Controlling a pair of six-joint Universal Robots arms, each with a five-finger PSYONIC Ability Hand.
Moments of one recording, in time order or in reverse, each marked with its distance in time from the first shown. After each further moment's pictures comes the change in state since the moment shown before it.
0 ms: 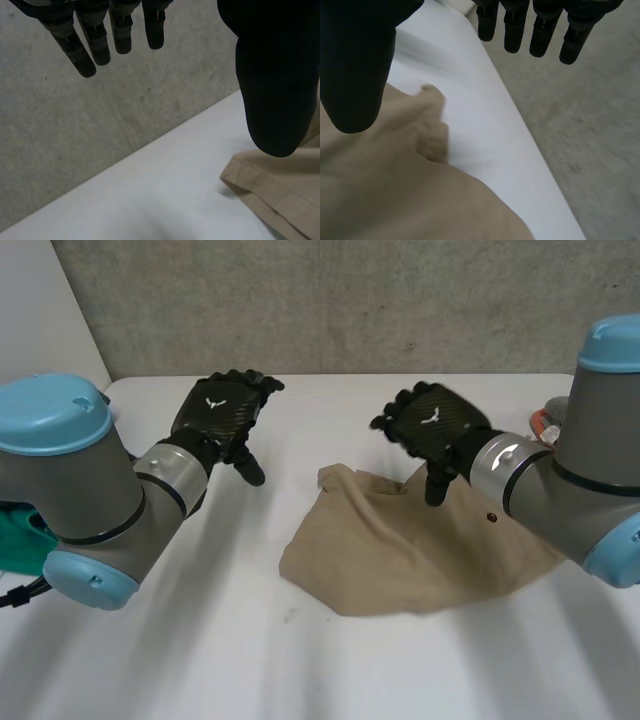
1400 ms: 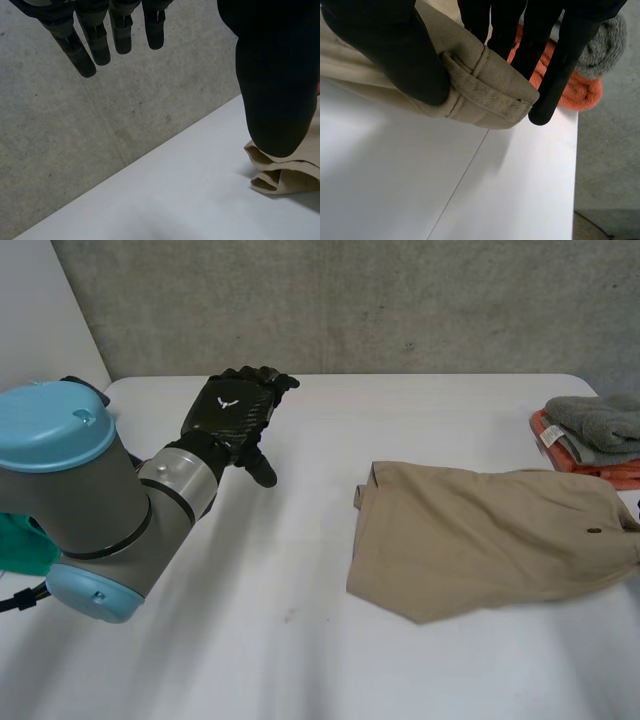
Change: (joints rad) left arm -0.037 0.033 -0.036 0.033 0.002 0.003; right arm -0.764 -0.063 0.388 -0.020 -0.053 -0.060; left_hand 0.000 0.000 0.000 0.000 0.000; right_hand 0.835 0.916 0.910 0.935 0.888
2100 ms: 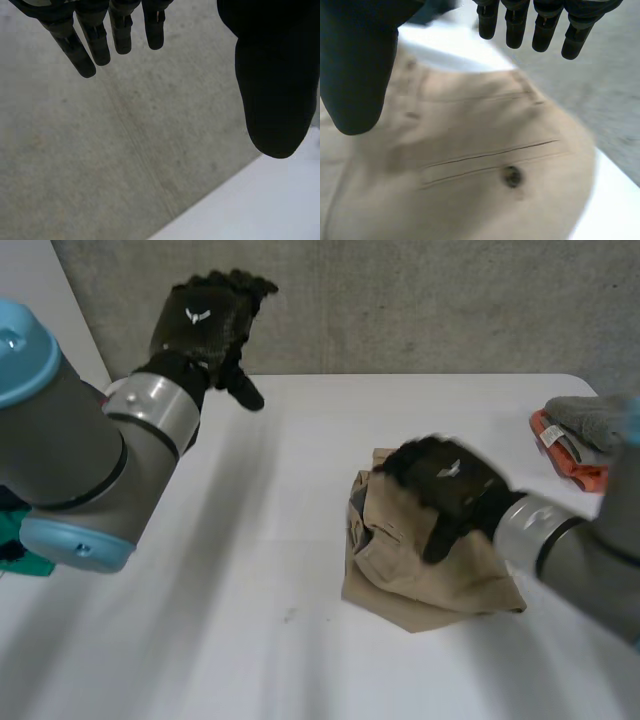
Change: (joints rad) left arm -0.016 0.064 0.173 -0.021 -0.094 -0.002; right arm 0.676 -0.132 -0.022 -0.101 -0.061 0.332; left_hand 0.000 0.000 0.000 0.000 0.000; right_hand -0.862 -0.967 -0.968 -0.984 -0.939
